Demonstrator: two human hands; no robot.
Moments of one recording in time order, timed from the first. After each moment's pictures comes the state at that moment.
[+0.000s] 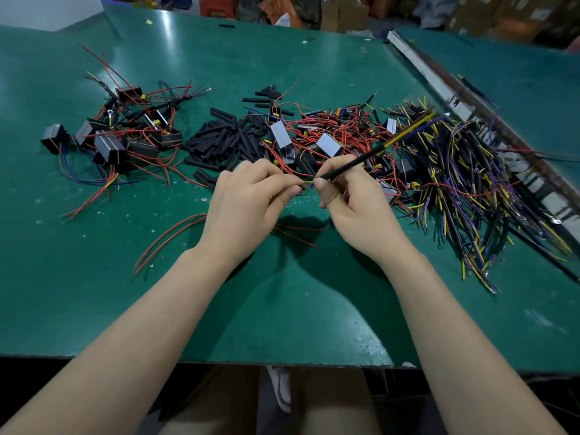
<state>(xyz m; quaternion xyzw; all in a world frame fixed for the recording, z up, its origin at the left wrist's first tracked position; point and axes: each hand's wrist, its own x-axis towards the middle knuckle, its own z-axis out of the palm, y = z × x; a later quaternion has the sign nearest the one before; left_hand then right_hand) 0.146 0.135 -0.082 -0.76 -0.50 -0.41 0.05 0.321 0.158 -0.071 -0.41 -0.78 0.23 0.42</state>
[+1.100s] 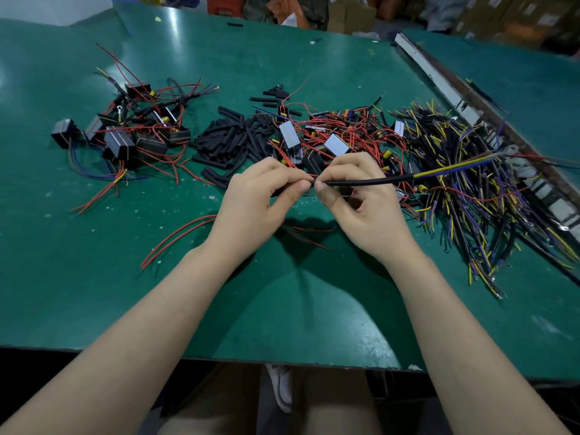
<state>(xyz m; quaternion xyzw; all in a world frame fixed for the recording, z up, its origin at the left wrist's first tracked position) 0.146 0.134 -0.076 -0.73 -0.46 -0.49 -0.07 0.320 0.158 -0.071 -0.35 -0.81 0.12 0.46</state>
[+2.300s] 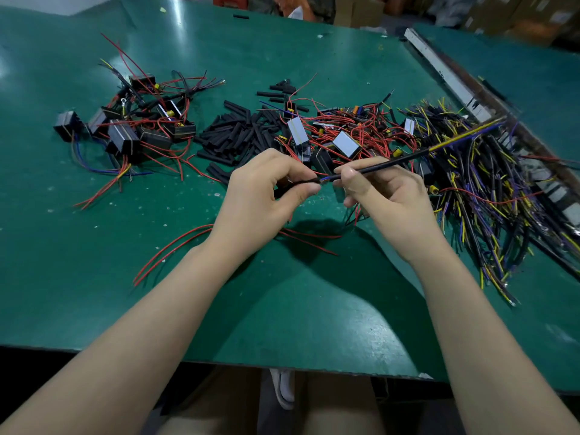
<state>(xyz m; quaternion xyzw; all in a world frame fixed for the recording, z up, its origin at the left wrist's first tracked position) 0.145 0.132 -0.071 -0.70 -0.48 -0.52 -0.10 0.327 0.149 -0.054 -0.41 -0.69 0.36 0.47</state>
